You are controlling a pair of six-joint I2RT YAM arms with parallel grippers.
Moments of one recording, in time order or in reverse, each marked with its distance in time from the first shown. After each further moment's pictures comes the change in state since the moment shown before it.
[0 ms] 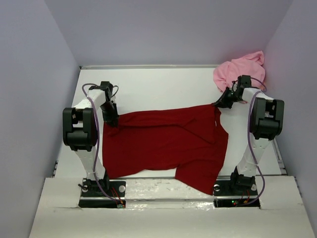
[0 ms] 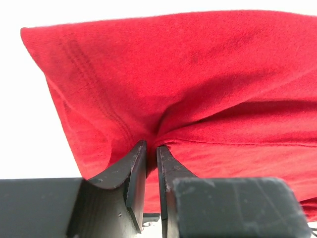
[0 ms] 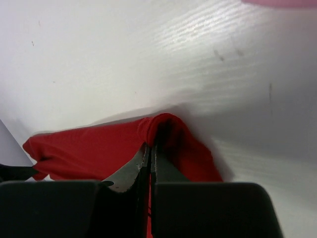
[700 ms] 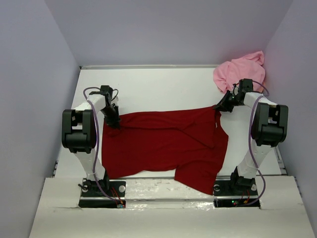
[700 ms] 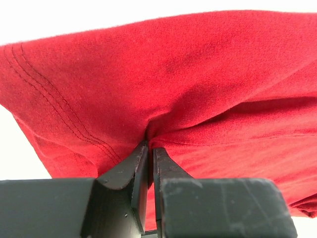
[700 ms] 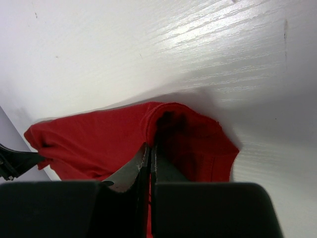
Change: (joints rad) left arm 0.004 -0.035 -0.113 0.142 0.090 0.058; right arm 0.000 -0.105 -0.119 0.025 -0.018 0.000
